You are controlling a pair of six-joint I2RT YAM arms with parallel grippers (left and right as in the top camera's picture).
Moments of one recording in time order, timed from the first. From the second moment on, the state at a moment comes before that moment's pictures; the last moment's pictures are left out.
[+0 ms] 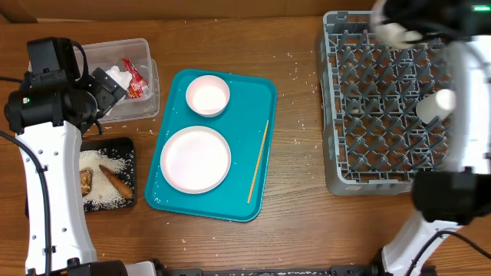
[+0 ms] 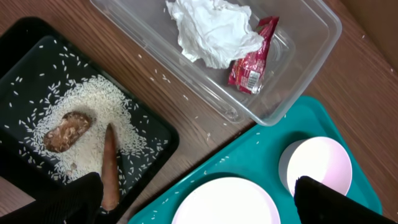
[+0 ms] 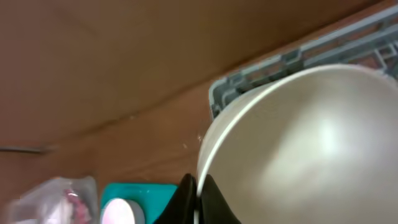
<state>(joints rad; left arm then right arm) 0.22 1.51 1.59 -1.15 -0.11 -0.63 -0.18 2.01 2.32 -1.08 -0.43 0.39</state>
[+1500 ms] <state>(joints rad) 0.22 1.51 1.59 -1.15 -0.11 -0.63 -0.56 2.41 2.23 -0.74 -0.96 0.48</state>
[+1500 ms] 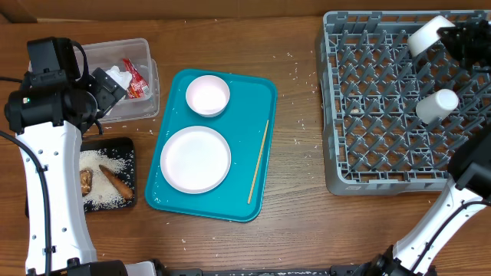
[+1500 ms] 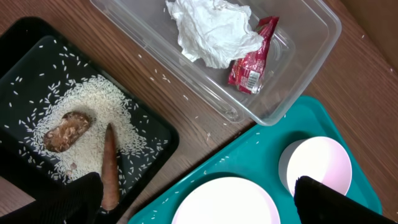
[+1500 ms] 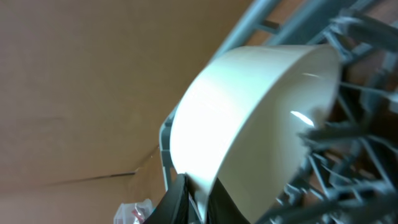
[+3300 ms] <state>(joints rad) 0.22 1.51 1.59 -1.15 -0.11 -0.63 0.61 2.16 2.05 -0.88 -0.18 0.29</state>
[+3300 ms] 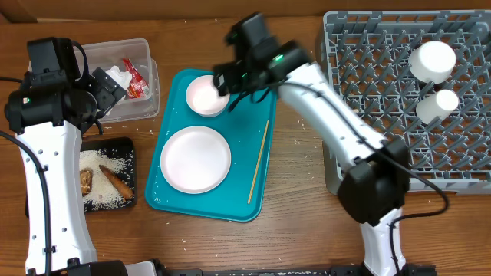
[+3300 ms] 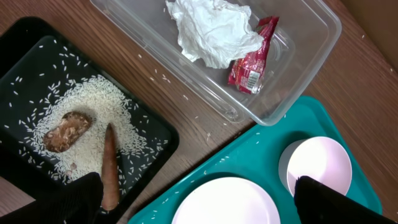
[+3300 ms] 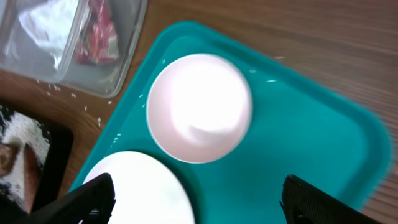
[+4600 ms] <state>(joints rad) 0.22 1.51 1.59 -1.15 -0.11 -0.63 0.62 2.34 2.02 -0.79 0.07 0.56</state>
